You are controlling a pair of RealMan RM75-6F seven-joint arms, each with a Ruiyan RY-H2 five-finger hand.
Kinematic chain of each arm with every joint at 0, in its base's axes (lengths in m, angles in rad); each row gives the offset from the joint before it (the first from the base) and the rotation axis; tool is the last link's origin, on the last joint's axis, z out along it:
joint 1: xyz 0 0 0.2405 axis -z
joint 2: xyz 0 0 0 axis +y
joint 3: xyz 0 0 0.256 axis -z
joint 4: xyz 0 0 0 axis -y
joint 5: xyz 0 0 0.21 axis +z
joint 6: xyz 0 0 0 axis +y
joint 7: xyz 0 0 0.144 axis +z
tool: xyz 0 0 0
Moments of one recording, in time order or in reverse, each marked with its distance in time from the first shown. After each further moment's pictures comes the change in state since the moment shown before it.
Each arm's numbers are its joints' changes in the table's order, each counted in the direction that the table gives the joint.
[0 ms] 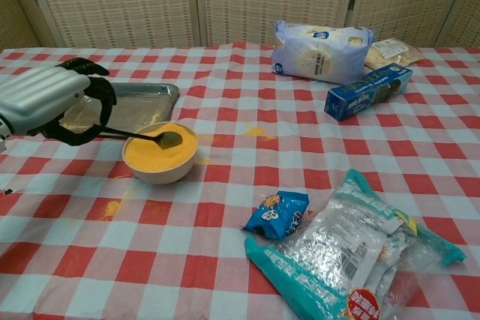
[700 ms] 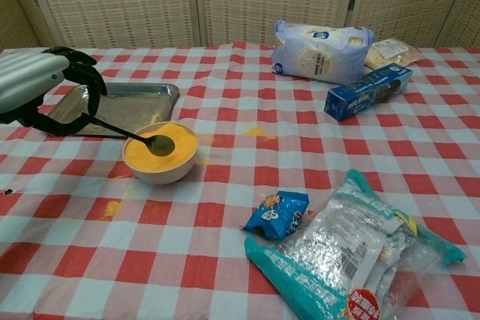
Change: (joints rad) left arm -0.043 0.119 0.011 0.242 -0.035 0.018 0.006; right arm 0.011 -0.010 -0.010 0.002 0.013 0.020 -0.041
